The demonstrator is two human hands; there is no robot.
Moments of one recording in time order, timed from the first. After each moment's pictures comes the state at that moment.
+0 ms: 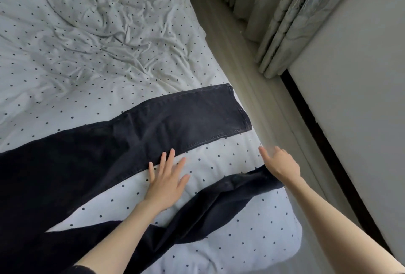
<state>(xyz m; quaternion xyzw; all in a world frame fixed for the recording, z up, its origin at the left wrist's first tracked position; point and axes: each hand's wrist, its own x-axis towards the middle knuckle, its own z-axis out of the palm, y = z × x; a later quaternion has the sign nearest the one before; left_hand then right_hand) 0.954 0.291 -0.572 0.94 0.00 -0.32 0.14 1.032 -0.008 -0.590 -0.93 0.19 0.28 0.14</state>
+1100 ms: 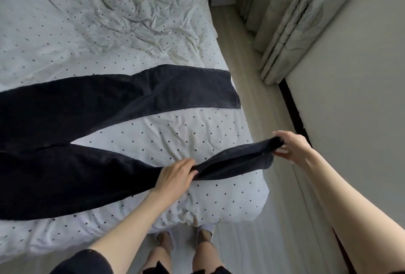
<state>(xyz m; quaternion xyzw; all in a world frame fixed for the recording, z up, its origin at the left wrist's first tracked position) 0.797 0.205 -0.502 0.97 -0.03 -0.11 0.22 0.946 -0.073 -0.476 -0.68 0.39 0.22 0.58</state>
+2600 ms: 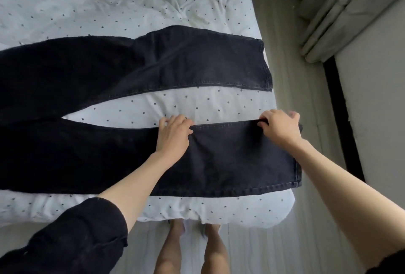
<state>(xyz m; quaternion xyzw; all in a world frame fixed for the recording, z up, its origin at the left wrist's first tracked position) 0.874 0.229 -0.587 0.99 0.11 -0.09 0.09 0.999 -0.015 -0.599 -0.96 -0.18 0.20 0.06</state>
